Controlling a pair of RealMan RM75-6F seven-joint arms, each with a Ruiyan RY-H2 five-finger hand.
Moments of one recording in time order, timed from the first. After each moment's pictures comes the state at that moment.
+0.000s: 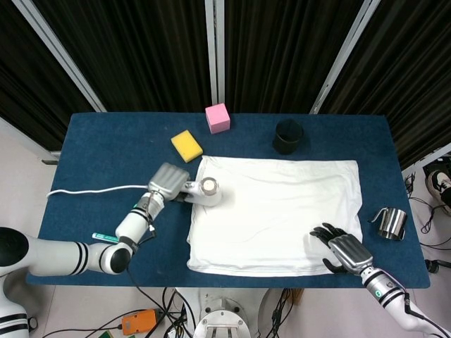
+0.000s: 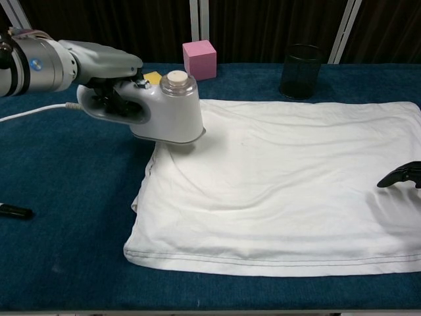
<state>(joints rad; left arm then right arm) -1.15 -1.42 0.01 -1.68 0.58 0.96 0.66 0.37 -1.21 -0.15 -1.56 -1.61 1.03 0.08</state>
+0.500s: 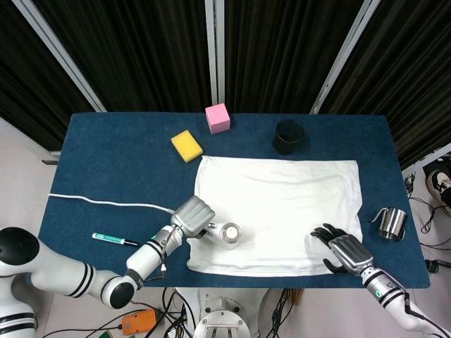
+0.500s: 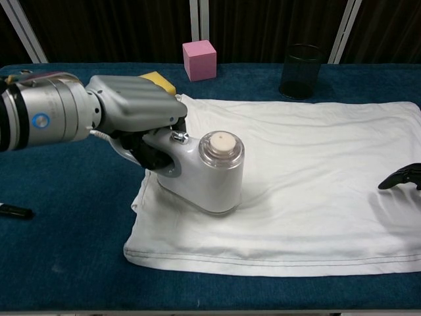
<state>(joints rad) -1.15 -1.48 0.07 -1.91 0.70 1.07 0.88 0.37 -1.21 -0.15 -1.55 -1.60 1.02 0.08</state>
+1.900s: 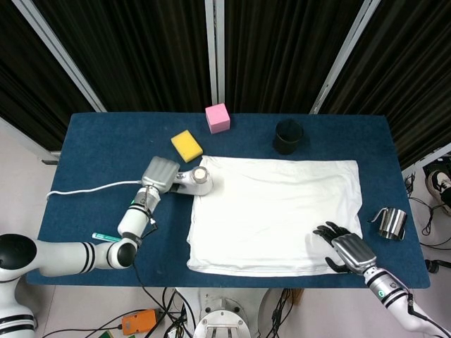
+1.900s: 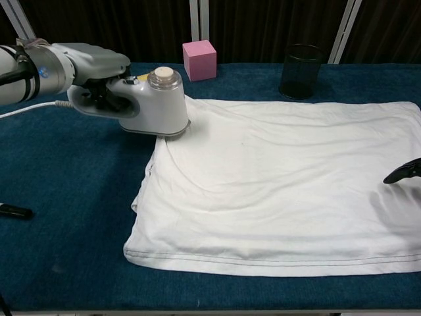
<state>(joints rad) -1.07 -1.50 -0.08 -1.51 0.50 0.99 0.75 0.36 -1.19 -0.15 -1.56 -1.60 1.05 0.08</state>
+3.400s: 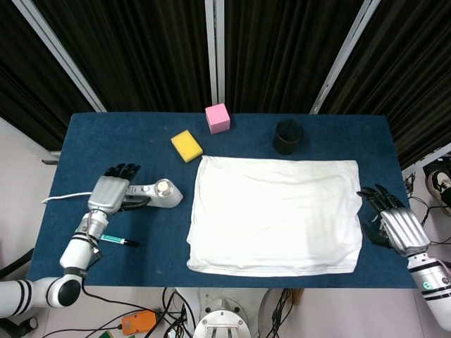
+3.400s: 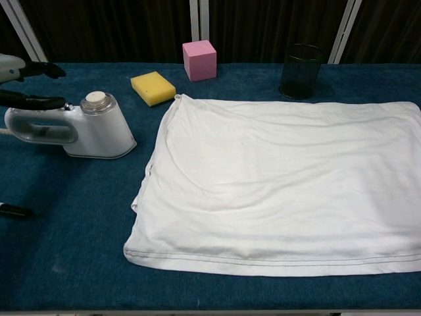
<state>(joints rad) -0.70 -1.27 0.02 -1.73 0.89 1.17 0.48 0.27 -0.98 -0.01 -1.64 -1.56 1.31 0.20</state>
